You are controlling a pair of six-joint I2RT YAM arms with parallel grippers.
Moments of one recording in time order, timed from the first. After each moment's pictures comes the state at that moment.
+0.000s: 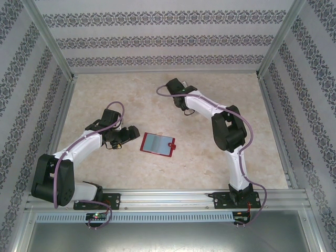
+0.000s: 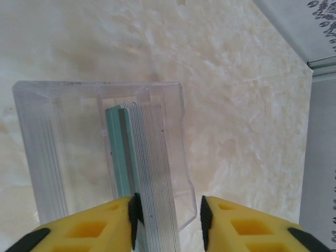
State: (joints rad) left arm -0.22 1.34 0.76 -0.52 0.31 -0.64; right arm 0.52 2.18 1.78 -0.79 0.71 0.02
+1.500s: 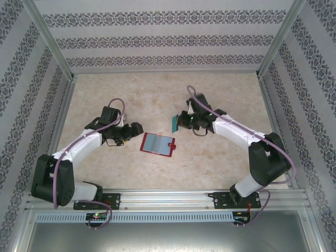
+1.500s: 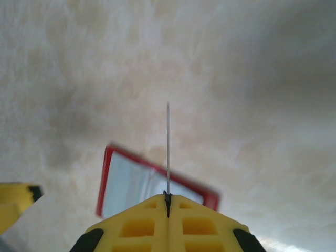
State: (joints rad) left arm -0.22 1.36 0.78 -0.47 0.46 -0.63; right arm 0.53 1.57 1.02 -0.34 -0.31 0.77
